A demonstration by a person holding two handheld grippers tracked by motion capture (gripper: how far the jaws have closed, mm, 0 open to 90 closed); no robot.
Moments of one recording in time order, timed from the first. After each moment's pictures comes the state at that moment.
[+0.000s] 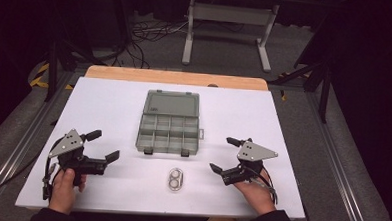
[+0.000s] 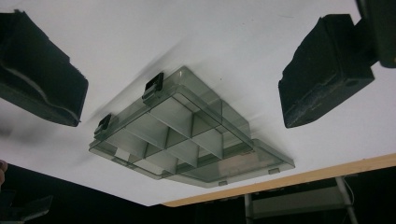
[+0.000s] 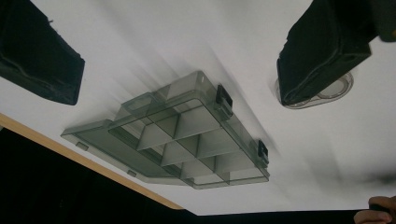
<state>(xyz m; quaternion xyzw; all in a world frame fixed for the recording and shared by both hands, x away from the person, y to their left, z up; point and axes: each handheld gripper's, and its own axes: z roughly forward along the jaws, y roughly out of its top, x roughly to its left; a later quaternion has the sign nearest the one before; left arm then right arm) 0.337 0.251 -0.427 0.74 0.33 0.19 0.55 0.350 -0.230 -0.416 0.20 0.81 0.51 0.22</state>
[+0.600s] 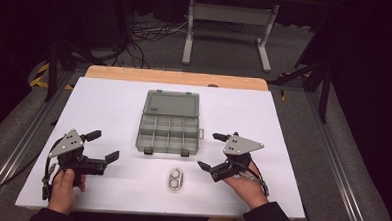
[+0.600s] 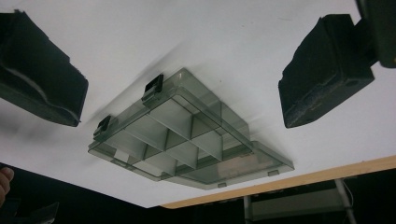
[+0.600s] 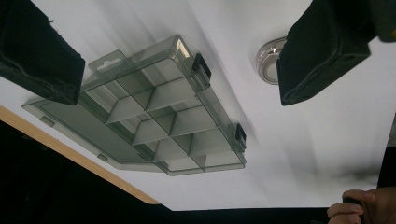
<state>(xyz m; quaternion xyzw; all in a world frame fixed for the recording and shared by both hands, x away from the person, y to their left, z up) 0.337 0.251 -0.426 0.74 0.34 0.19 0.55 0.360 -0.196 -0.402 0.16 0.82 0.51 0.19</state>
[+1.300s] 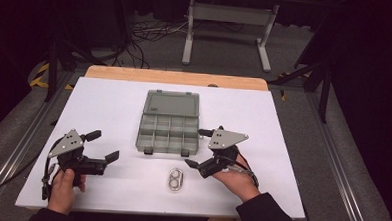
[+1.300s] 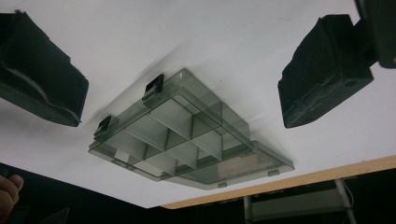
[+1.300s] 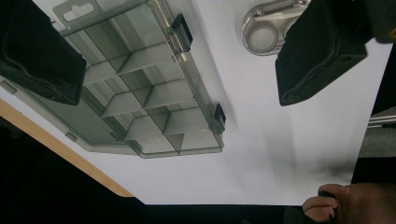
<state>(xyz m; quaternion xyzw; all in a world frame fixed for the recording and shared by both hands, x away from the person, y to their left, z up) 0.336 0.251 -0.425 0.74 0.34 0.19 0.55 0.371 -0.160 -0.389 0.12 0.84 0.50 0.17</state>
